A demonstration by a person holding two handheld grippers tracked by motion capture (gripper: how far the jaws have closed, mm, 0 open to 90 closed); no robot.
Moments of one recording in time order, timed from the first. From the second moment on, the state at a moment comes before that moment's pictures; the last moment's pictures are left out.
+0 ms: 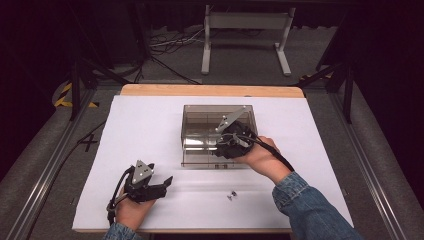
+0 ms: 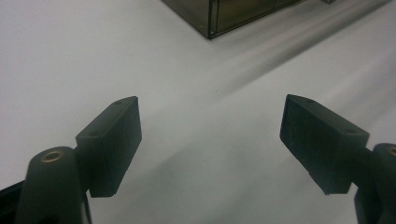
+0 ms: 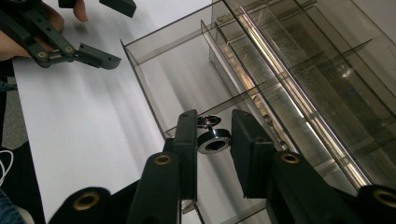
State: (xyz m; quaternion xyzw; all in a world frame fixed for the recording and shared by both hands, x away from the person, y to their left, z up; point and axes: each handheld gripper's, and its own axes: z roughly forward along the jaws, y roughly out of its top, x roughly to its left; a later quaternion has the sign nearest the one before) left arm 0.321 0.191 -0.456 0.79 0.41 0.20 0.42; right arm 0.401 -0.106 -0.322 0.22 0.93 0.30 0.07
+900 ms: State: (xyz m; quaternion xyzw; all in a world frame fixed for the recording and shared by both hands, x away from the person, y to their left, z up) left arm 0.321 0.191 -0.456 0.79 0.41 0.20 0.42; right arm 0.408 -0.099 -0.345 0.22 0.93 0.27 0.07
